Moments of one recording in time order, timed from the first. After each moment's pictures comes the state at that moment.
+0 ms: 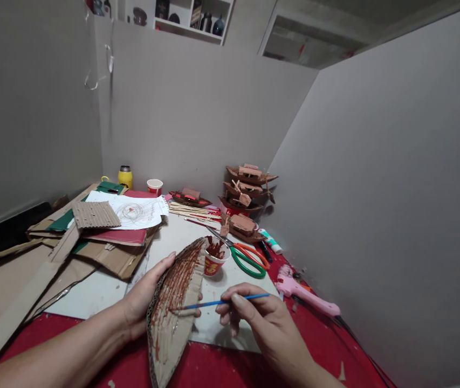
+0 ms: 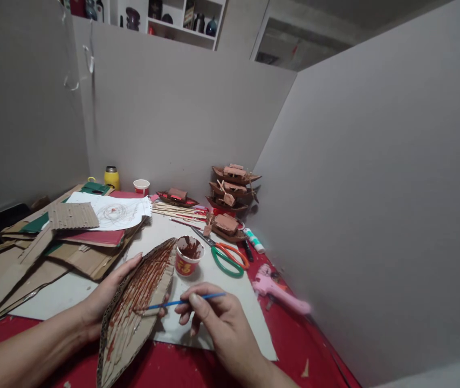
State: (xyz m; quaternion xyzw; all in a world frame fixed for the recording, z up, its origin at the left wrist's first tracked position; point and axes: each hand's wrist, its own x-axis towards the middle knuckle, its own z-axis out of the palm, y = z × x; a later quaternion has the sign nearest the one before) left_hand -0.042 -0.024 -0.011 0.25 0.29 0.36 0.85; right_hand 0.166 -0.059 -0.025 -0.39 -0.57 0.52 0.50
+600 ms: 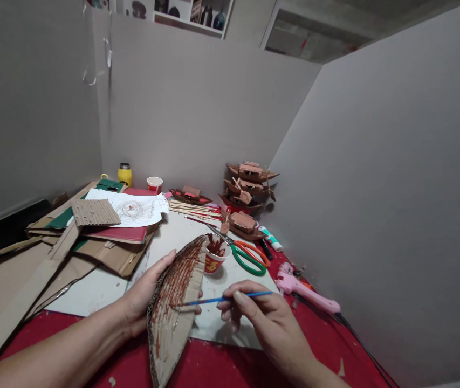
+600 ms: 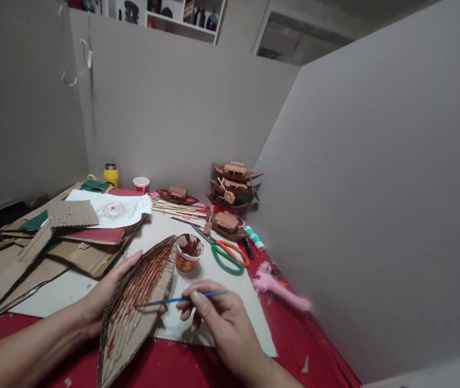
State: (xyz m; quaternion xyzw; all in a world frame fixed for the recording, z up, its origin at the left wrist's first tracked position) left_hand -0.042 -0.022 -0.012 0.24 0.29 0.36 0.85; right_hand 0.168 -0.060 -0.024 -0.40 -0.60 0.49 0.50
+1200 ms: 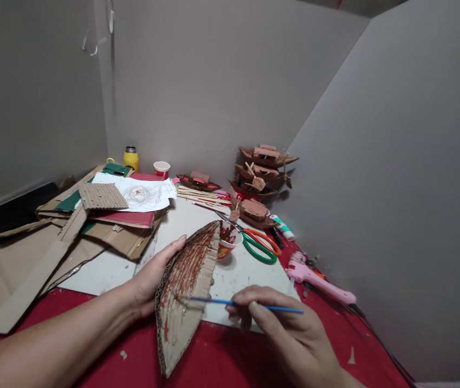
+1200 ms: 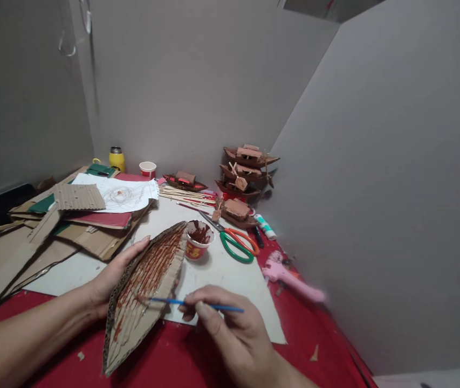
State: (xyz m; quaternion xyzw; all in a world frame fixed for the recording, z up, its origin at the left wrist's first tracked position) left_hand -0.042 -0.023 -0.011 0.23 0.29 0.36 0.86; right_hand 0.168 -0.081 -0.021 -0.35 -0.72 0.36 0.48
